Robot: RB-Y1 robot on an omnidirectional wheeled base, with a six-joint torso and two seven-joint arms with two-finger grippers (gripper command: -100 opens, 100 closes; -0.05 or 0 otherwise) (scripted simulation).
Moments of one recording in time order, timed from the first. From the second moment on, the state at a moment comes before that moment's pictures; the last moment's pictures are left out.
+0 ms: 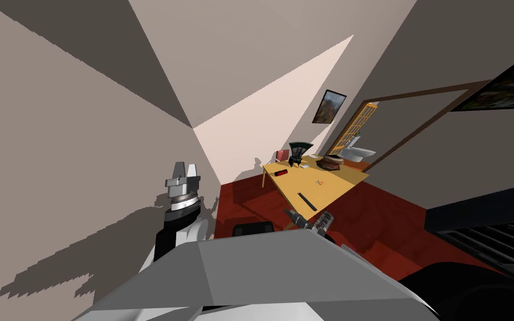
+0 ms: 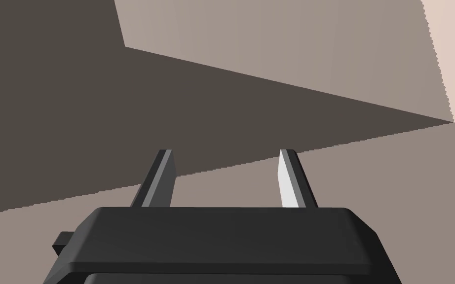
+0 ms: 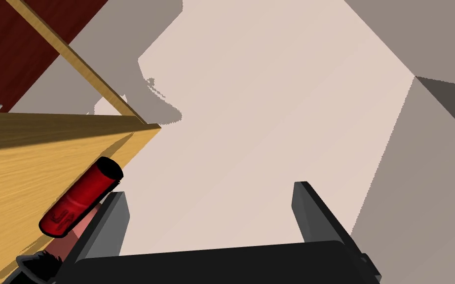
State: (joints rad) left arm 0.52 0.01 -0.02 -2.28 0.05 -0.61 -0.17; right arm 0.70 -0.79 0.30 -1.70 0.13 -0.50 0.23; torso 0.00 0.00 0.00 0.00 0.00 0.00
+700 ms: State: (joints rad) left arm 0.52 0.01 -0.02 -2.28 0.05 -0.61 -0.17; right arm 0.73 -0.94 0.41 -1.49 0.15 -0.50 0.25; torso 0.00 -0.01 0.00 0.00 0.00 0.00
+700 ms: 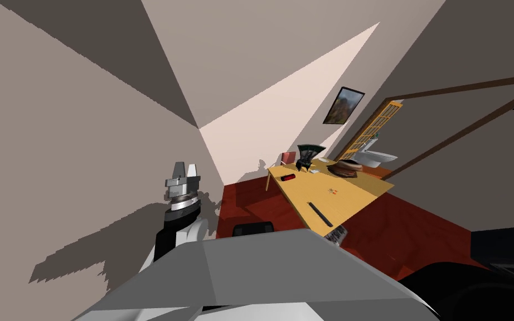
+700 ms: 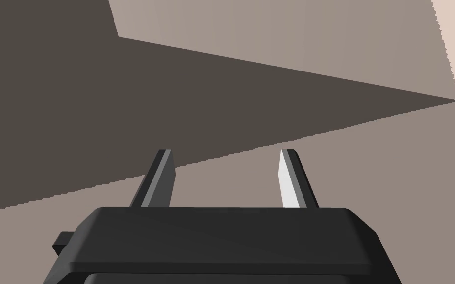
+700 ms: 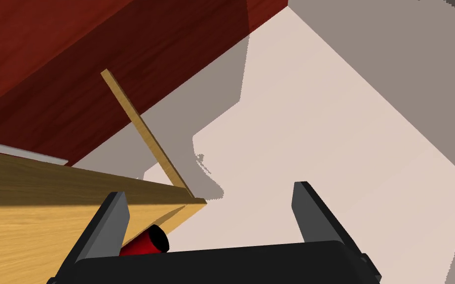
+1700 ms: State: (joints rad) left arm 0.52 0.01 -0.02 -2.28 0.05 -0.61 -0.17; right arm 0.73 -1.06 0.55 -1.24 0.18 -0.49 0.25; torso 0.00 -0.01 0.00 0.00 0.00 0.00
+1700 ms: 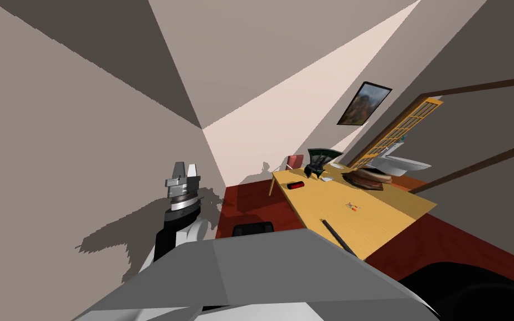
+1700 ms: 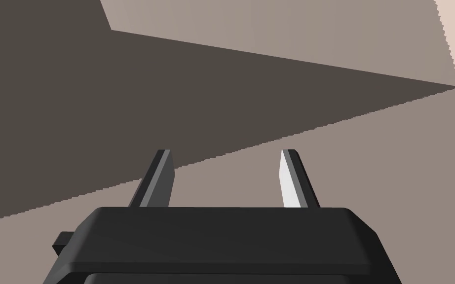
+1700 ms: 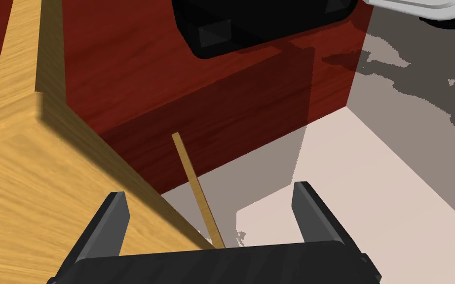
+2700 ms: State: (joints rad) left arm 0.52 0.01 -0.02 -2.28 0.05 -0.61 -0.17; right arm 0.70 -1.10 0.74 -0.92 0.24 -0.49 0.27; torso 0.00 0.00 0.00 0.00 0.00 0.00
